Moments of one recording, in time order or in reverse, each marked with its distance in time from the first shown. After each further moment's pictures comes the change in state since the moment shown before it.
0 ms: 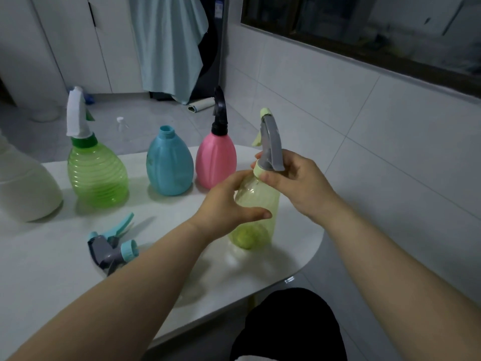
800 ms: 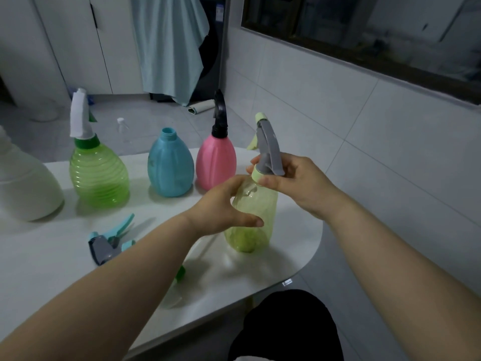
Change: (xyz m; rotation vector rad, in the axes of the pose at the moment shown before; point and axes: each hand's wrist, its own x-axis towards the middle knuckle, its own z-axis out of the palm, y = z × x) left_hand 0.003 0.000 -0.012 0.040 -0.189 -0.065; right_hand 0.004 -0.009 -0.006 -0.008 -0.116 0.080
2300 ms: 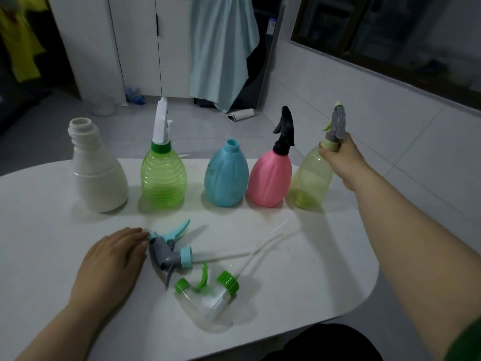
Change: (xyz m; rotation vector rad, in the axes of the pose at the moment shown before) left_hand -0.152 -0.105 -0.097 0.622 0.610 -0.458; right_hand 0.123 0.037 -0.024 -0.272 0.450 0.164
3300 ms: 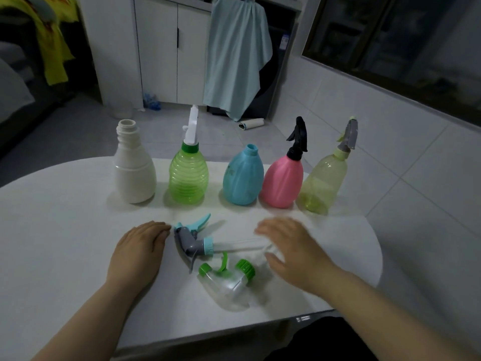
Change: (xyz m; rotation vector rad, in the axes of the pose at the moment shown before) left_hand -0.009 -0.006 -0.003 -0.080 0.059 -0.006; right_hand -0.177 -0.010 0.062 -0.681 -0.408 -0.796
